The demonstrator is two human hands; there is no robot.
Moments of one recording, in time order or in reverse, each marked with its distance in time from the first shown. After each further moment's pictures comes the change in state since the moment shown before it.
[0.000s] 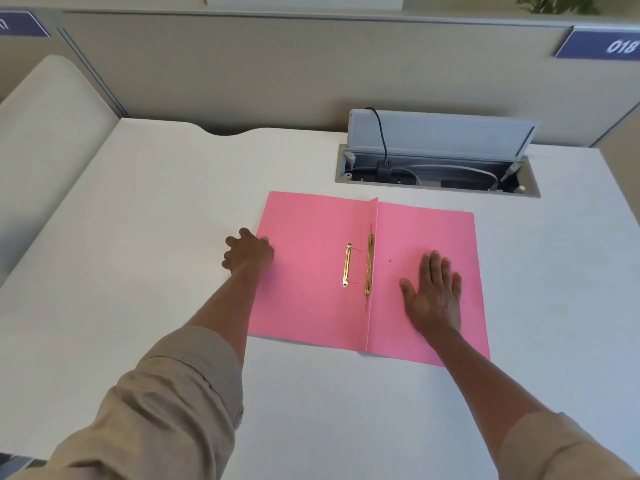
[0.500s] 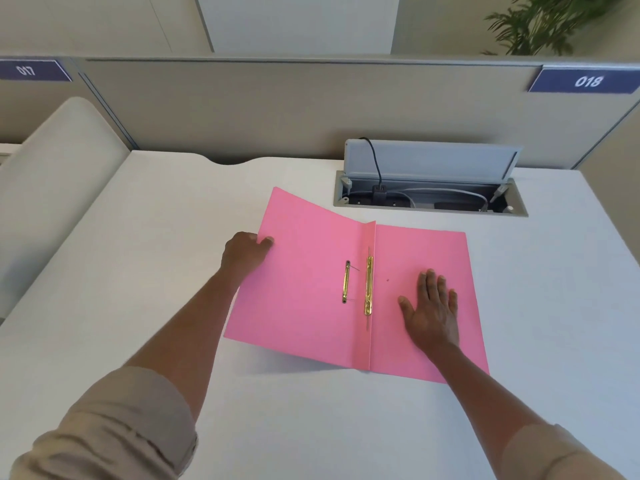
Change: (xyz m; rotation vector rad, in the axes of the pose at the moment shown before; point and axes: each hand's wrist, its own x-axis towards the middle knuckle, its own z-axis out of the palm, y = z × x) left_hand -0.012 0.006 -0.063 -0.236 -0.003 0.316; right_hand 0.002 0.000 -0.001 0.012 -0.004 -0.012
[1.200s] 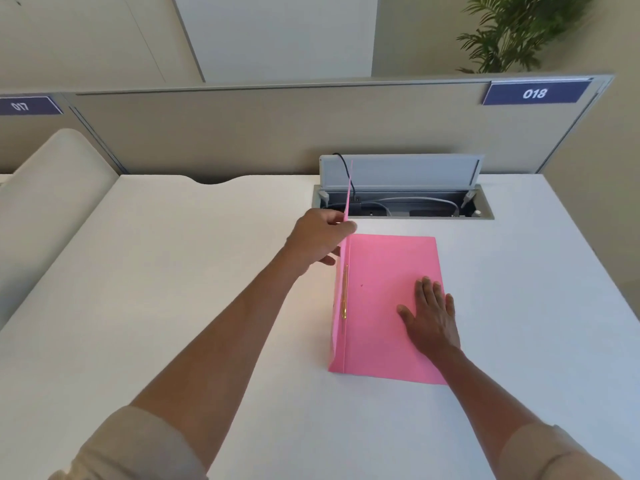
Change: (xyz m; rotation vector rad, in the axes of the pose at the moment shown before) left_hand -0.110 0.171 0.028 -0.345 -0.318 0.308; right_hand -0.001 0.053 -0.019 0.053 -0.036 -0.023
